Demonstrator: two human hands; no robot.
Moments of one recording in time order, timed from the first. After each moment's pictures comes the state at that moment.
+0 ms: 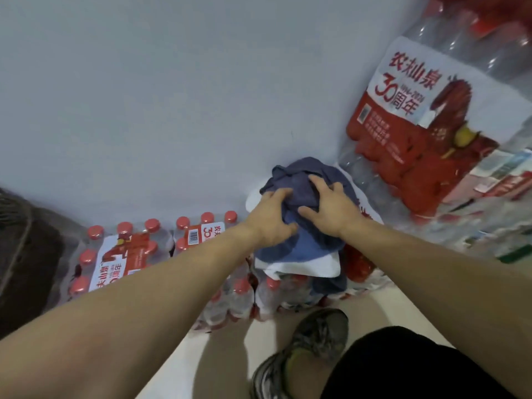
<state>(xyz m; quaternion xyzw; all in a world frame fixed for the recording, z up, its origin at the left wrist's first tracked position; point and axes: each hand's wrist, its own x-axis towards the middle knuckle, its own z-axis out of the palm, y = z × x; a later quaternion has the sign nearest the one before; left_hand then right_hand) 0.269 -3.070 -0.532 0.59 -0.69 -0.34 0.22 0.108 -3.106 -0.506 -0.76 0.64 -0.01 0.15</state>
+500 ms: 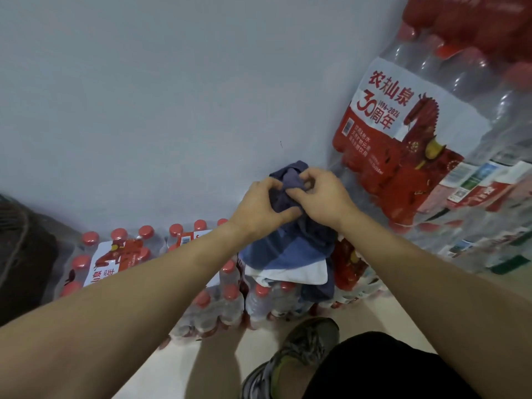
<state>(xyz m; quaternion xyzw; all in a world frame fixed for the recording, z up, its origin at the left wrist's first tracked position) 0.262 -3.074 -0.506 0.56 -0.64 -0.32 0.42 0.114 -3.100 -0.460 -0.72 0.56 -0.28 0.28</state>
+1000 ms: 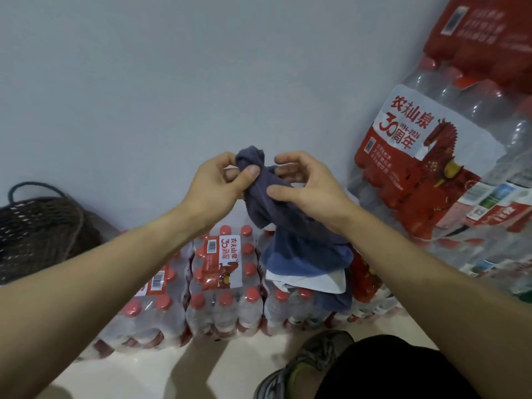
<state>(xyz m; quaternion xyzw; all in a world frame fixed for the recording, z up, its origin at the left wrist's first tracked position) 0.349 -3.006 -0.421 0.52 -0.51 -0.39 0.57 0.174 -3.057 -0.405 -0.71 0.40 -0.34 0.48</state>
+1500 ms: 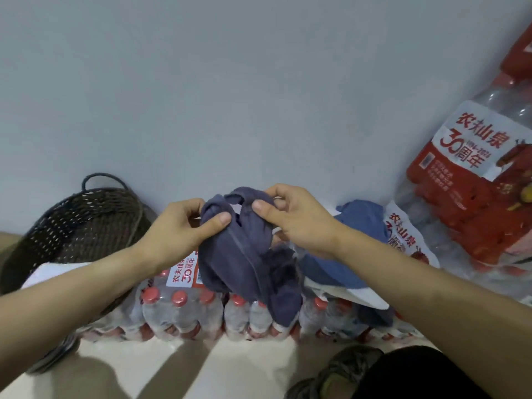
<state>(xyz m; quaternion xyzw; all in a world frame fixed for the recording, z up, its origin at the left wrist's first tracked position) 0.460 -2.907 -0.442 0.65 -0.51 -0.34 0.46 0.268 -3.009 -0.421 -0.68 0.31 -0.24 0.63</state>
